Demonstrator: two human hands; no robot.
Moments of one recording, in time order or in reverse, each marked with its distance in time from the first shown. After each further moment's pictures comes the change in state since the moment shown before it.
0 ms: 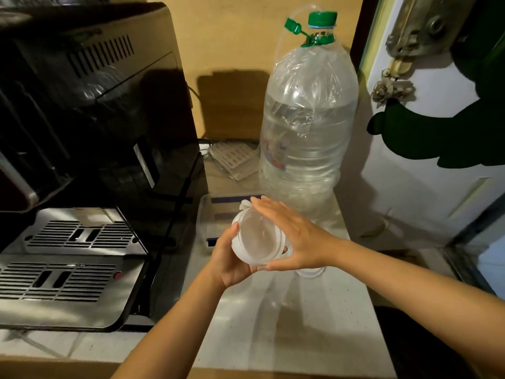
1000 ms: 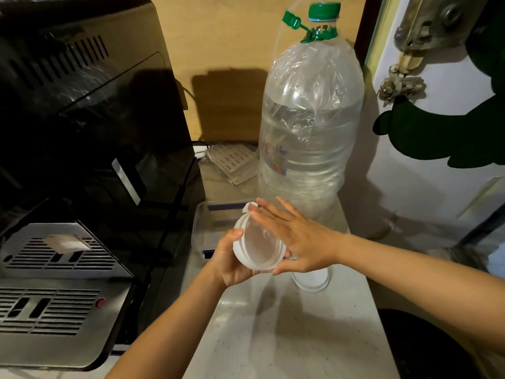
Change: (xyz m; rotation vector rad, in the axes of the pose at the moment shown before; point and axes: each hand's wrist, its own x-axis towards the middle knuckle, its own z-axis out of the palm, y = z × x) left_hand 0.034 0.013 -0.015 0.097 -0.046 -0.049; right_hand 0.019 0.037 -0.010 -0.253 -0.179 -0.121
